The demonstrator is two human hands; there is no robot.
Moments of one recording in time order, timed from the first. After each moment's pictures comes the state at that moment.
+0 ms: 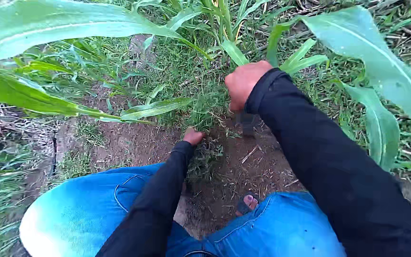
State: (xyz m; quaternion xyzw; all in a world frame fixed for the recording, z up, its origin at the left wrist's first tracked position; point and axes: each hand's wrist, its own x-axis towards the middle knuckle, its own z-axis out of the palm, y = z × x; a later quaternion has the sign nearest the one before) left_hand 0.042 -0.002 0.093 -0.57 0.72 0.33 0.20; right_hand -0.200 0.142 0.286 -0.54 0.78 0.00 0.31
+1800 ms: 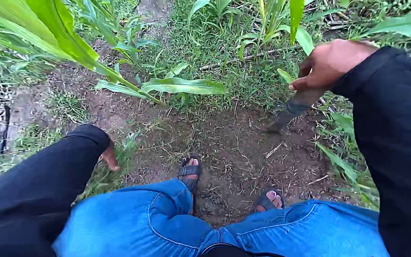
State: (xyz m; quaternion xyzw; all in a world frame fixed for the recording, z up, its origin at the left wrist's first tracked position) left_hand 0.350 -0.202 0.208 -0.49 0.74 0.00 0.47; right_hand -0.190 0.103 0.252 -0.45 0.85 0.05 0.27
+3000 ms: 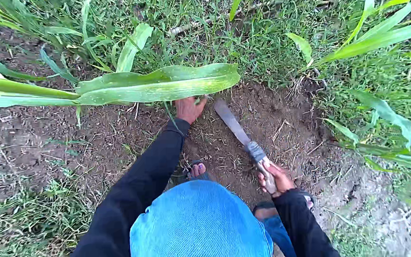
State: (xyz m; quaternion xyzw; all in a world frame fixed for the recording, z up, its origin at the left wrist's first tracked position) left_hand 0.111 -0.148 -0.055 -0.27 0.90 0.34 -0.04; right_hand 0.121 0.211 0.058 0.32 0.60 -0.56 0.47
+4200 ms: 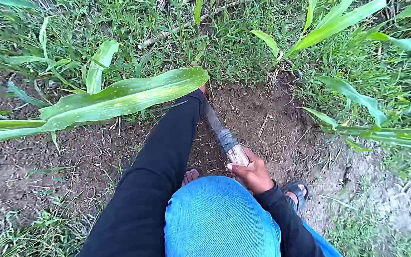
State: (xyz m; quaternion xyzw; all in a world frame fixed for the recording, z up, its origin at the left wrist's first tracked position) left_hand -0.035 -0.111 -0.044 -0.29 0.91 0.23 0.20; right_hand 0.120 0.130 0.120 0.12 0.74 -0.51 0.42
